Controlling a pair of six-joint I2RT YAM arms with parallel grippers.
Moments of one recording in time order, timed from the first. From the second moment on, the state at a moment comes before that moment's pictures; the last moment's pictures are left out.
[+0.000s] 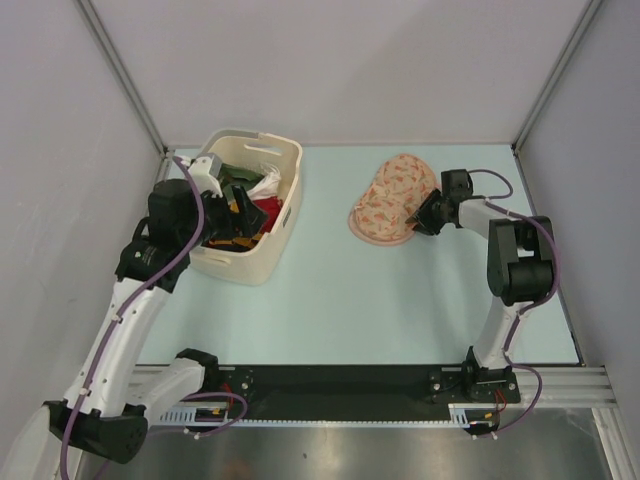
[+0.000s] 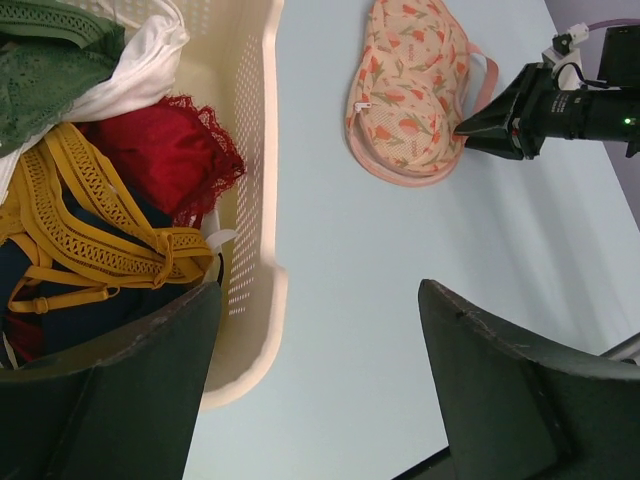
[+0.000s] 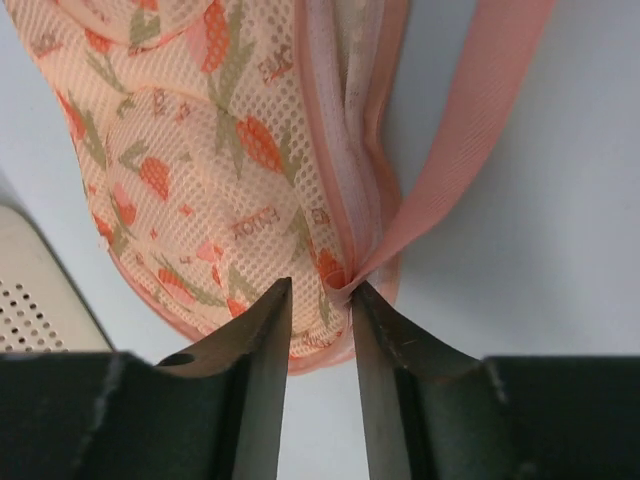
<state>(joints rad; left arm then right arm) -0.26 0.96 1.15 -0.62 0.22 -0.32 0.08 1.89 1.19 -0.24 -0.23 0.80</state>
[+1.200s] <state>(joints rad) -0.29 0.63 0.97 -0.72 0.38 -0.52 -0.06 1.19 0.87 -0.69 0.01 0.56</state>
